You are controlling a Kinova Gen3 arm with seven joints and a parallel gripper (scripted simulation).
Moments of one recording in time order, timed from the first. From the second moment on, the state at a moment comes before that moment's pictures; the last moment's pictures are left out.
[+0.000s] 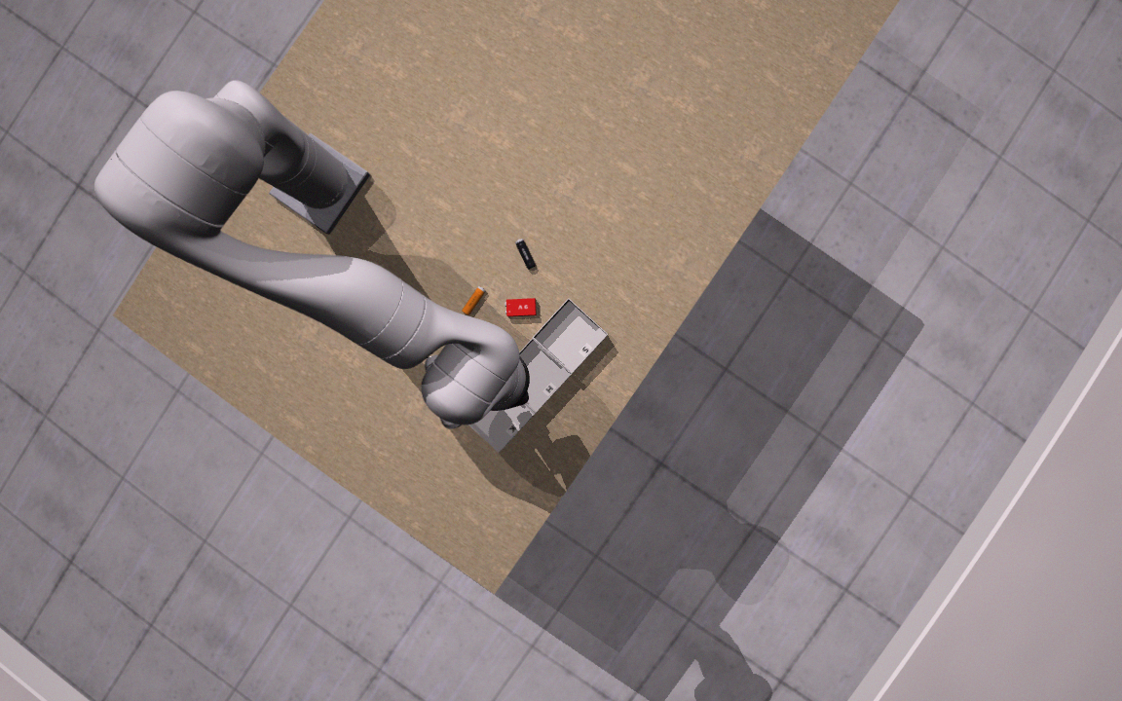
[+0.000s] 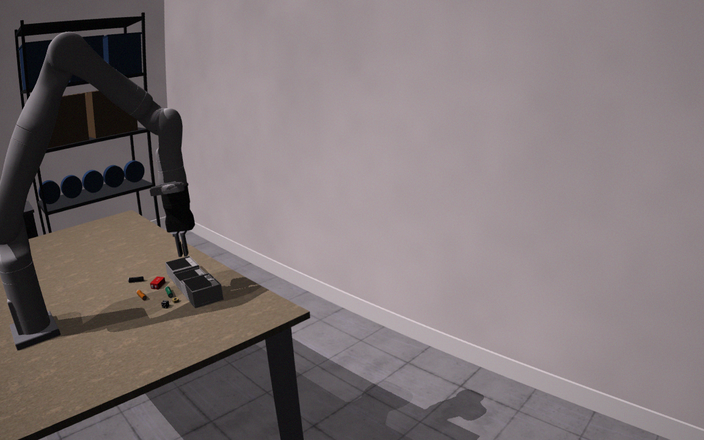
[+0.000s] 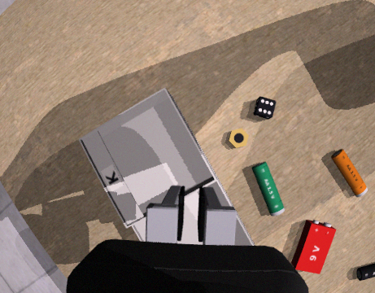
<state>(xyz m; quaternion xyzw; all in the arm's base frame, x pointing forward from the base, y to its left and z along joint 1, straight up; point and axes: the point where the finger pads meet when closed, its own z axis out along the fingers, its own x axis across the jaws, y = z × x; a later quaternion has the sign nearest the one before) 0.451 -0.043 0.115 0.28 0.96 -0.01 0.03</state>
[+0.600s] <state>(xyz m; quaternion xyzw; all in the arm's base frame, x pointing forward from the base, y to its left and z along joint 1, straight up) 0.477 -0.075 0.076 -0.13 0.99 -0.01 0.00</state>
